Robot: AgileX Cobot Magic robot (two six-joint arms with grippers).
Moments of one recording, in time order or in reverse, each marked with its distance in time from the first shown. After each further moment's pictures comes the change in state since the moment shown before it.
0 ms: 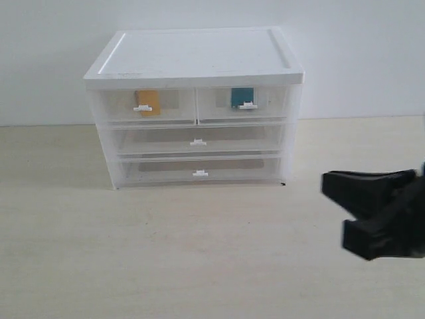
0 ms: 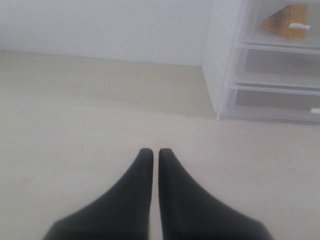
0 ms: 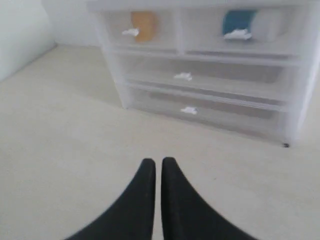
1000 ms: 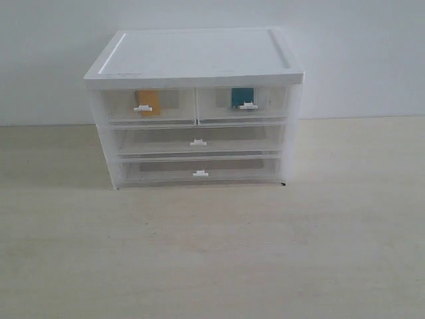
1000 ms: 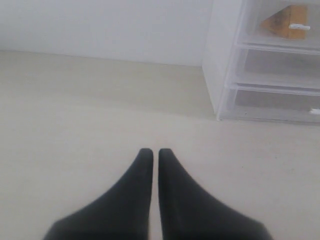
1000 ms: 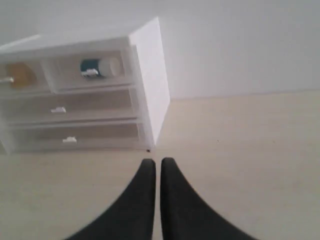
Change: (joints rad) left arm 0.000 0.000 0.000 0.000 0.000 -0.002; right arm -0.311 -0.827 0.328 0.007 0.349 -0.080
